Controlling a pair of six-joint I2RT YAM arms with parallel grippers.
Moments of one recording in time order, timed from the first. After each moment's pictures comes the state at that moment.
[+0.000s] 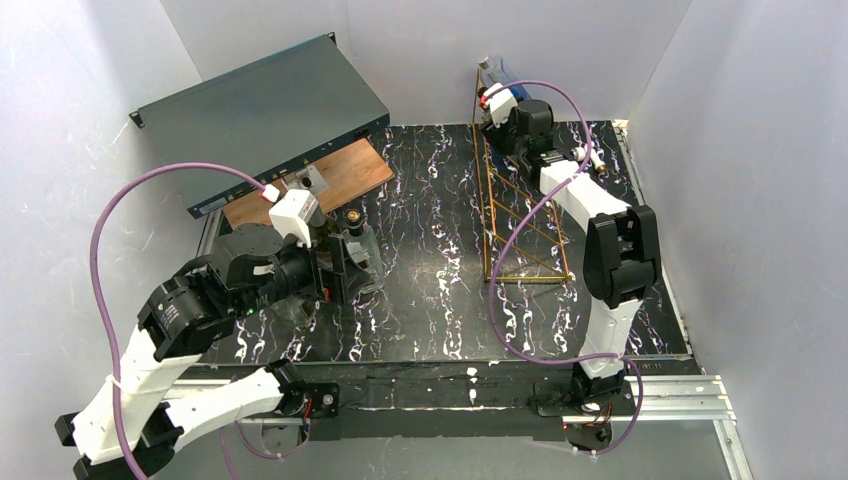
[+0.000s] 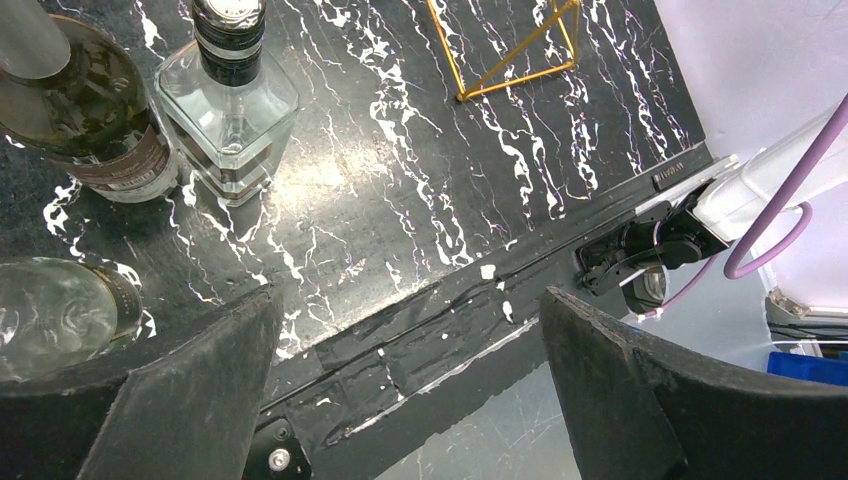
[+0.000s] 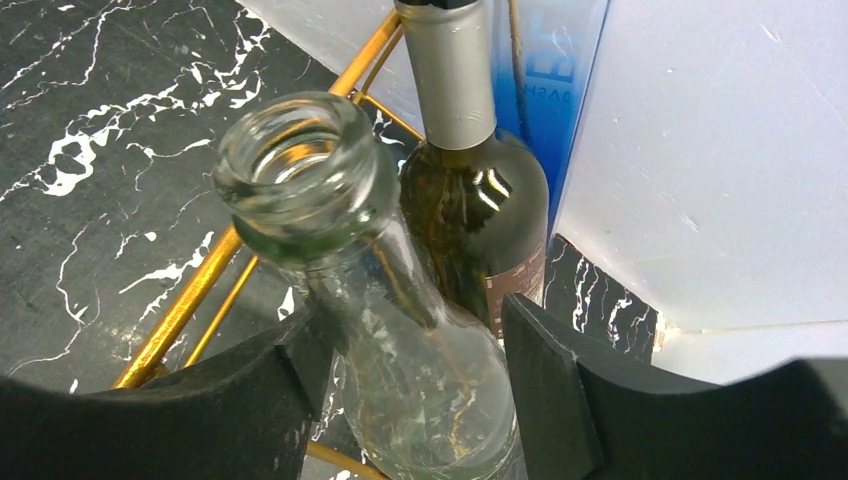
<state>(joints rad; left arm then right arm) -0.85 0.81 1.40 -1.13 -0.15 -0.54 0.31 1.93 1.55 0.06 0.04 -0.52</state>
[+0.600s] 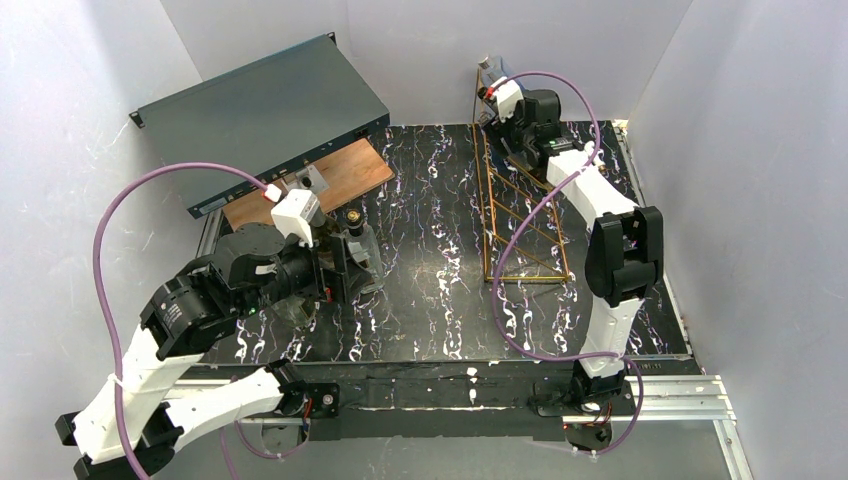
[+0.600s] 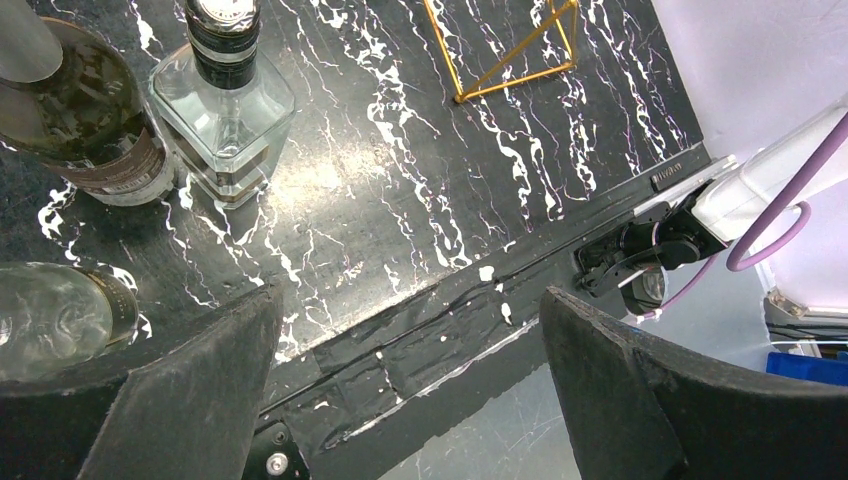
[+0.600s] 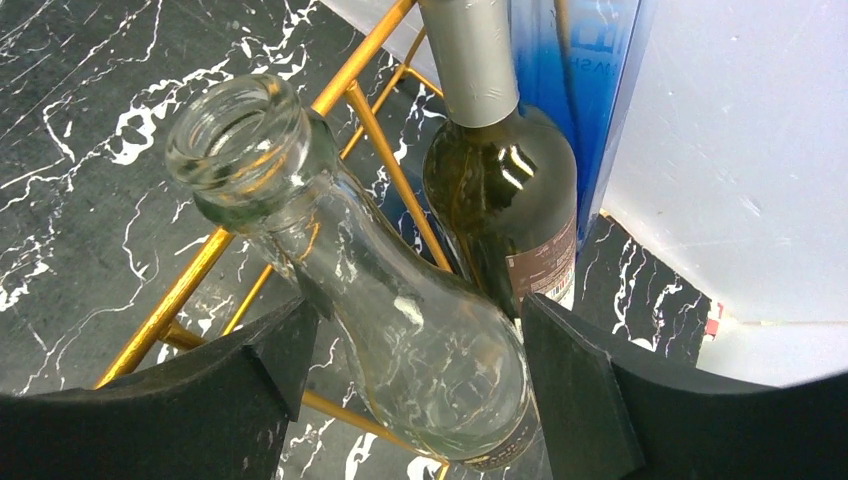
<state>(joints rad) -0.85 0.81 1.38 -1.12 -0.15 -0.54 0.29 1.93 1.66 -0.14 -0.06 -0.47</state>
